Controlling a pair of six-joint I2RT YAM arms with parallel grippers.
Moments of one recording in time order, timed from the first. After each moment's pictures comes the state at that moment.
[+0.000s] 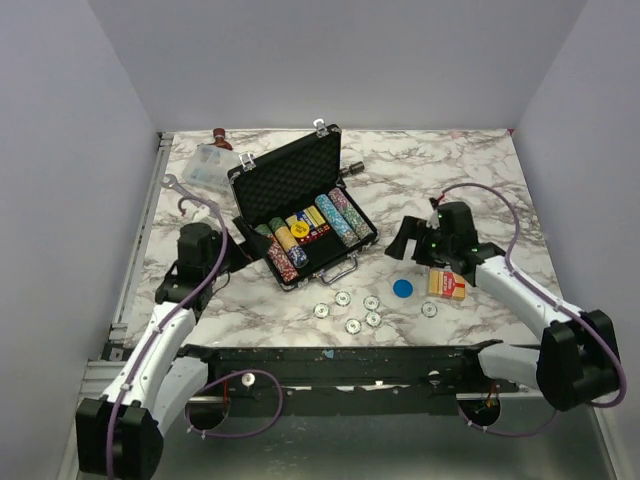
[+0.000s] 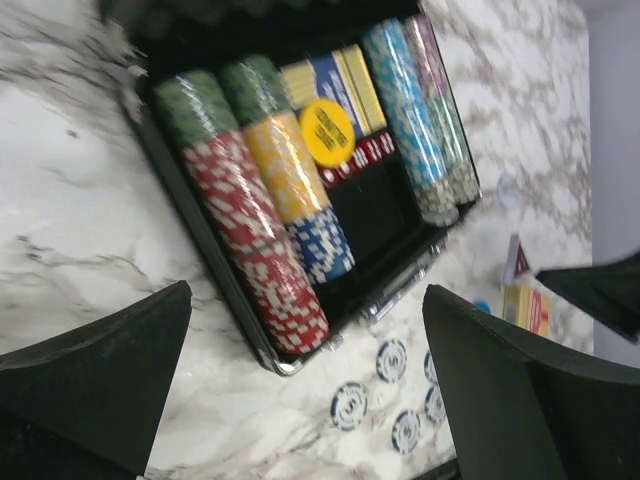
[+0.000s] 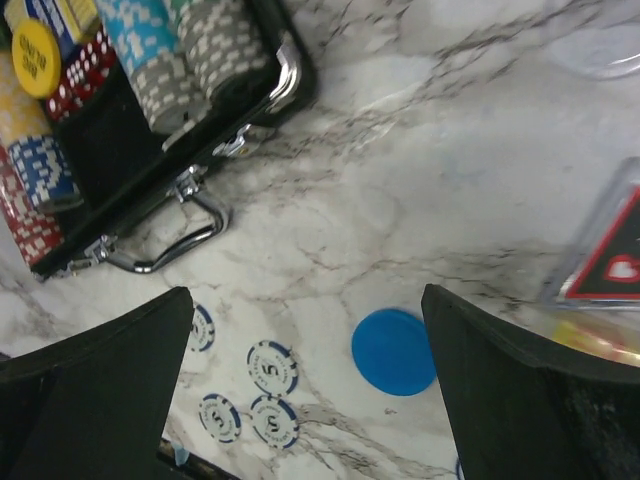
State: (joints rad) left arm -0.11 0.82 0.52 -0.16 0.24 -0.68; right arm 0.26 1.18 0.68 -0.25 -0.22 0.48
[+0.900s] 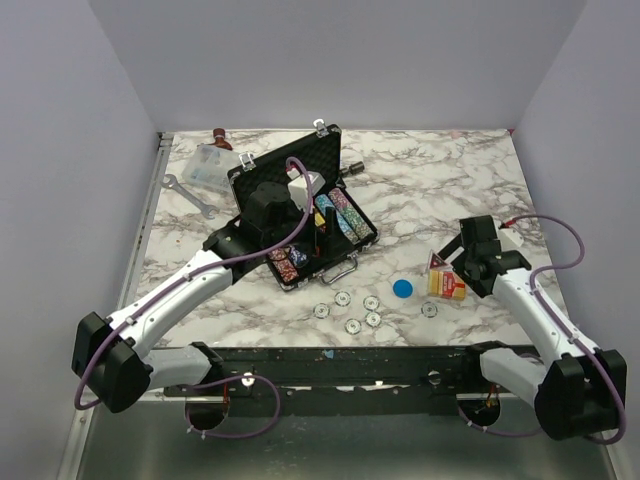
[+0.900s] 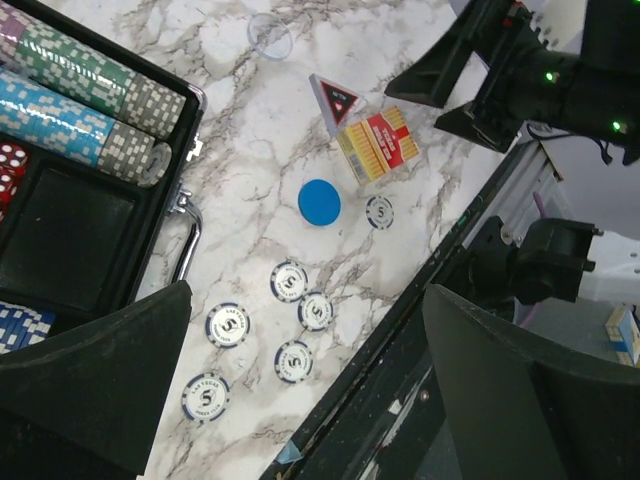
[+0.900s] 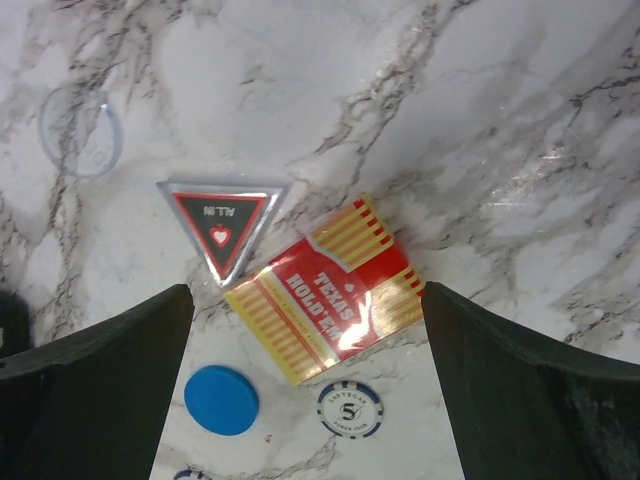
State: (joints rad) left arm -0.68 1.21 1.00 -0.23 0.35 -0.48; right arm 0.18 1.03 0.67 -0.65 0.38 0.93
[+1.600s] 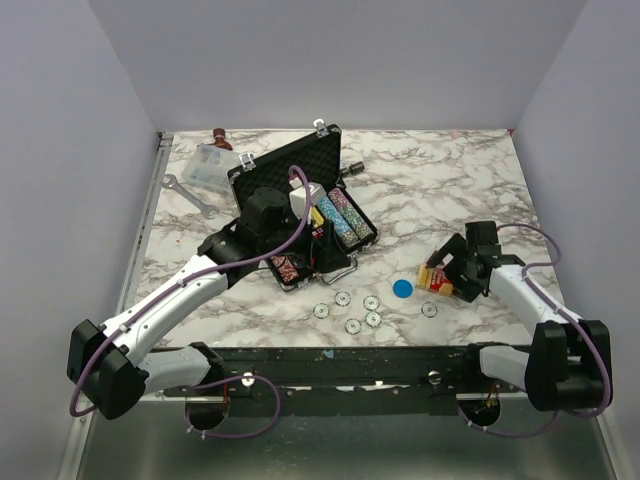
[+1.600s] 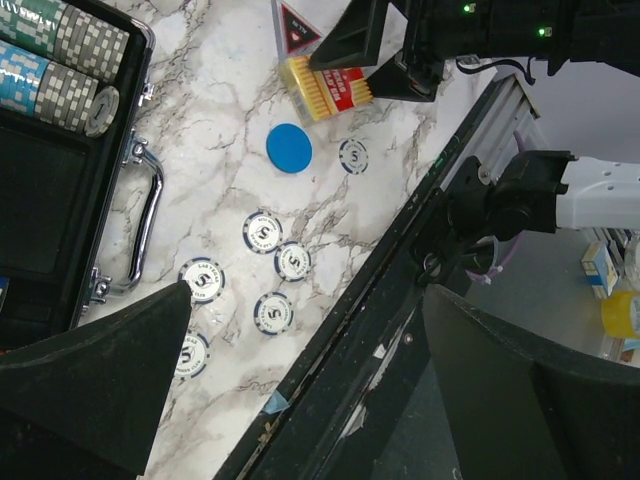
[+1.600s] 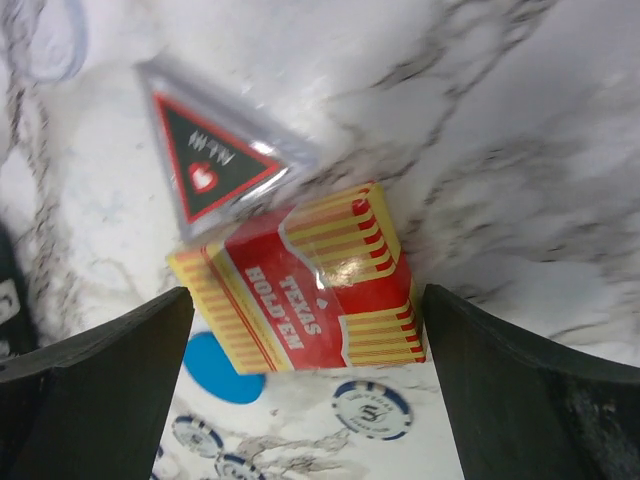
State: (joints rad) left arm -0.68 1.16 0.98 -0.32 0.47 -0.44; right arm 0.02 1.18 0.56 -0.48 0.02 0.82
